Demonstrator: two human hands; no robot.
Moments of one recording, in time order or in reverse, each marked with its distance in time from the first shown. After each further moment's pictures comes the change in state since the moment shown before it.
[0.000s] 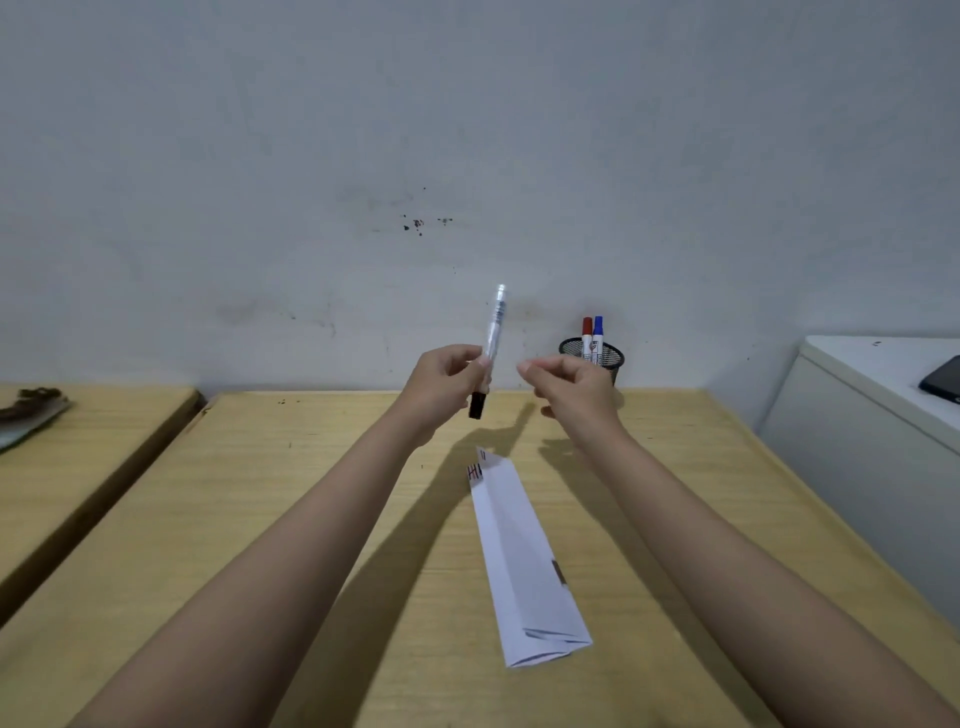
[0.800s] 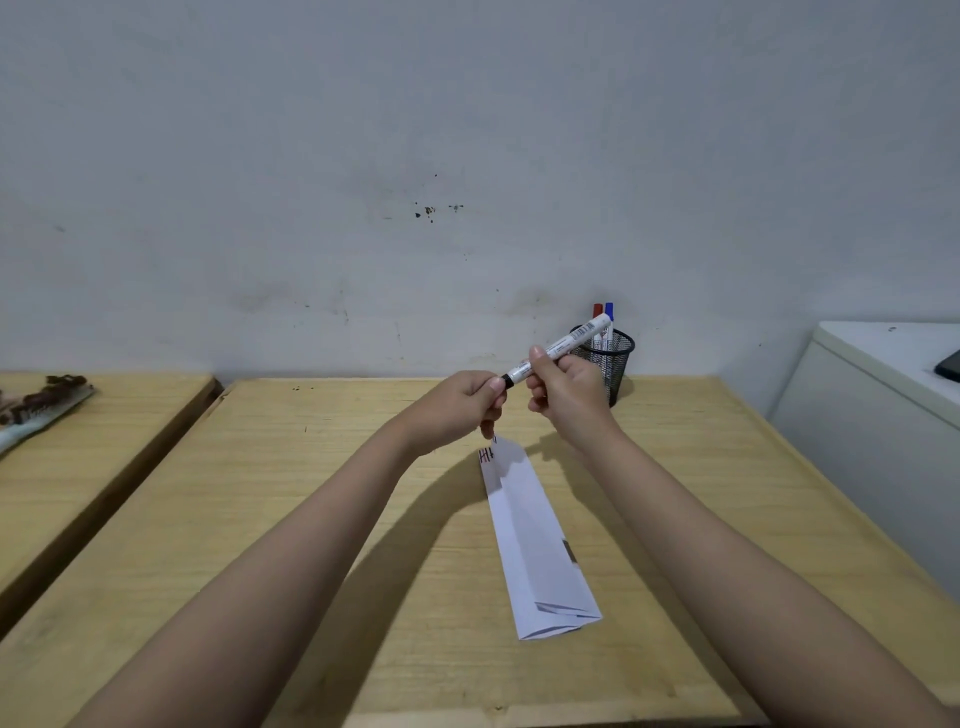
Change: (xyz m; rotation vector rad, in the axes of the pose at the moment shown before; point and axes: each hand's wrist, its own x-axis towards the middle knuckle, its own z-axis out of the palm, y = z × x) left_hand -0.028 -0.006 -0.002 0.318 -0.301 0.053; right_hand -0.001 0.019 0.014 0.150 -0.043 0.050
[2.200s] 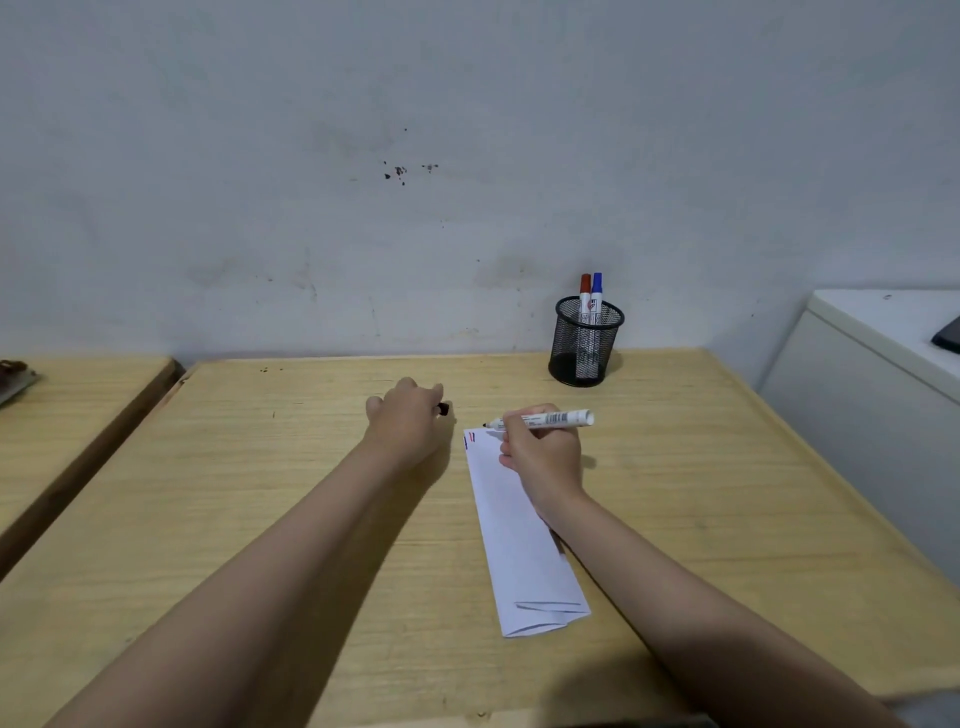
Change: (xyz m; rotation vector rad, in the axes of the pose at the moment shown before) left_hand 0.013 -0.071 0.013 0.736 0.256 -0.233; right_hand -0.035 0.074 0.002 -0.074 0.210 0.229
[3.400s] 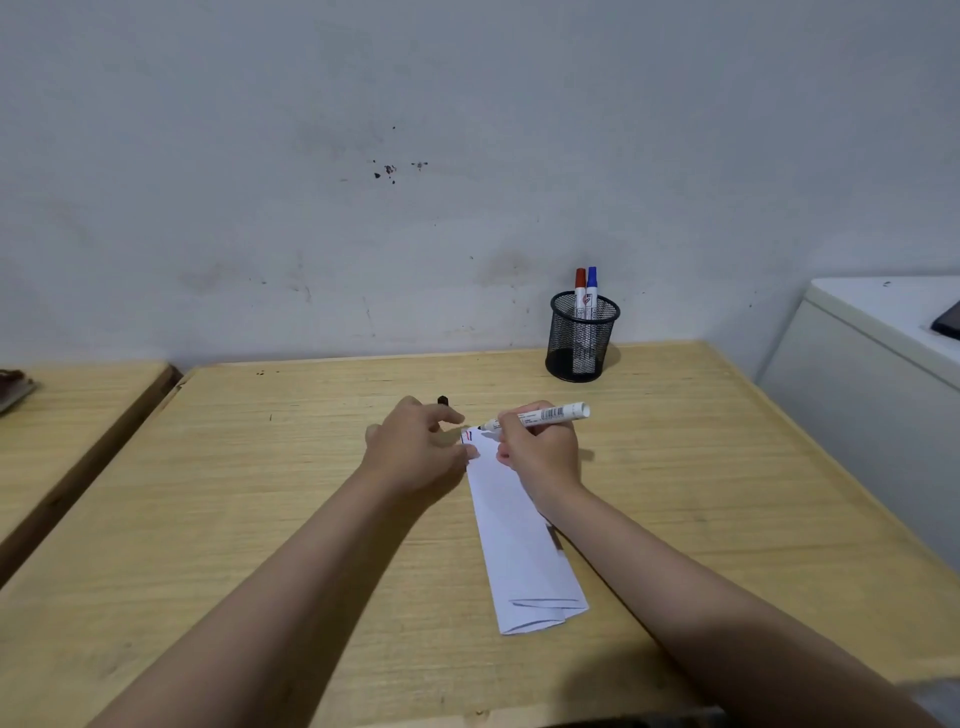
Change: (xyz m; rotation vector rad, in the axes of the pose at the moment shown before) left_hand -0.030 0.008 0.000 -0.271 -0.068 -0.065; right_hand 0.002 0.000 -0.001 -0.056 -0.011 0.009
